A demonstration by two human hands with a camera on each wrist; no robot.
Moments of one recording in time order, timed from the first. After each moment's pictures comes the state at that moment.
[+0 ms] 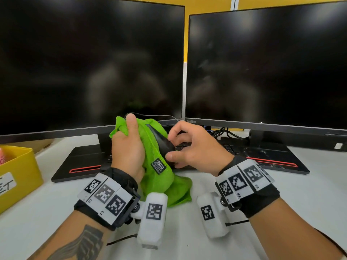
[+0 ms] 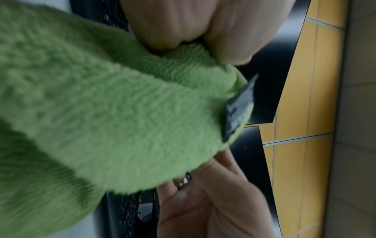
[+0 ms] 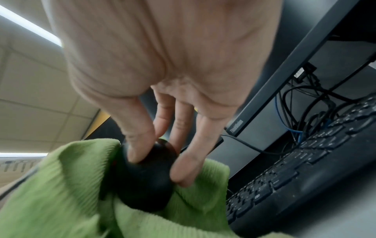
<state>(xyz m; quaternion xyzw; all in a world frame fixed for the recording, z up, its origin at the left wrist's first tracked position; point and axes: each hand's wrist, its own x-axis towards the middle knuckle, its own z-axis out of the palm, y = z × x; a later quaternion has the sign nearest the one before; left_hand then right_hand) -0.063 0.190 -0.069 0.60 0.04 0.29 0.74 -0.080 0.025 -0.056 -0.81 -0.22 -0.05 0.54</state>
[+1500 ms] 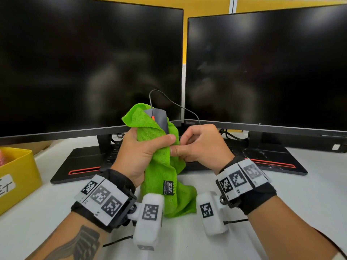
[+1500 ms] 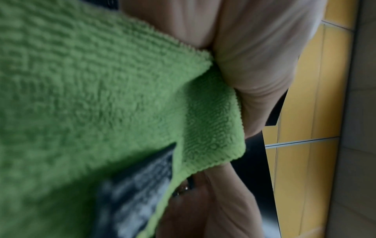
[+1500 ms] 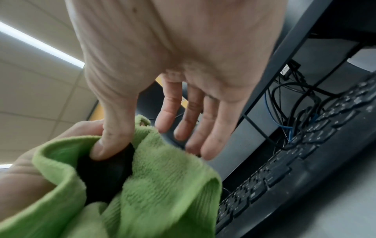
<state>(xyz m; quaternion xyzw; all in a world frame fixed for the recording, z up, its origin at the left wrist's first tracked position) -0.085 0.183 -0.065 0.55 -0.13 0.06 0.82 -0.076 0.022 -0.055 -0.80 -0.12 -0.12 0.58</state>
